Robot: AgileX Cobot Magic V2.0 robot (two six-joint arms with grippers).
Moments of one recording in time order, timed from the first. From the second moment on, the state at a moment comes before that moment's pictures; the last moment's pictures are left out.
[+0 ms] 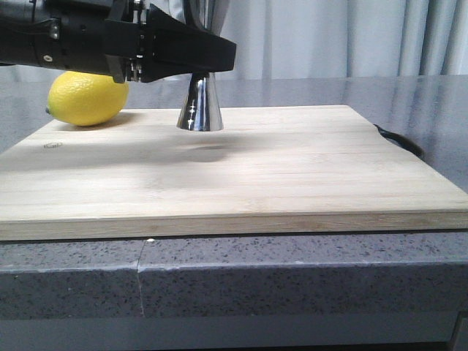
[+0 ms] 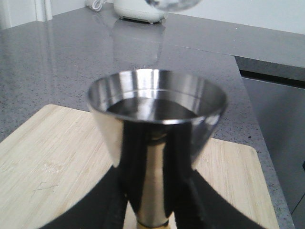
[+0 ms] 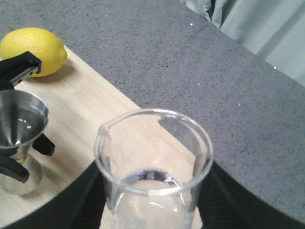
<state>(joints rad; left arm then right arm) -0.33 1.75 -1.00 -1.77 1.15 2.15 0.43 1.27 -1.23 0.11 0.54 -0.42</state>
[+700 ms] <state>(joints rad) -0.33 1.75 -1.00 -1.76 1.15 2.15 0.41 1.30 -0.66 0.40 -0.30 -0.32</state>
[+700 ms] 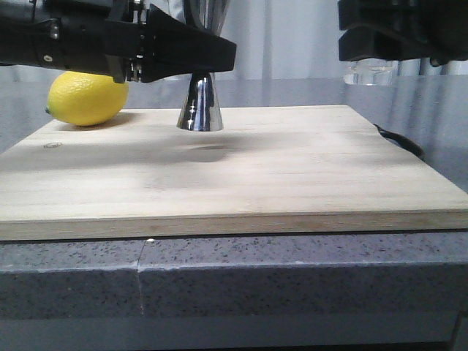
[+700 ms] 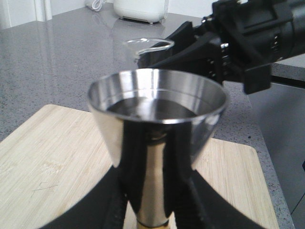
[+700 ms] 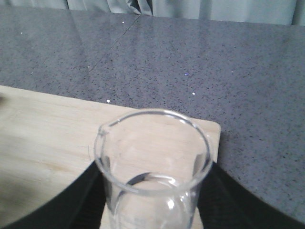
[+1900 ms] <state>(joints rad) -0.33 1.75 -1.00 -1.76 1.15 2.15 0.49 1.59 -0.66 0.41 -0.57 -0.29</state>
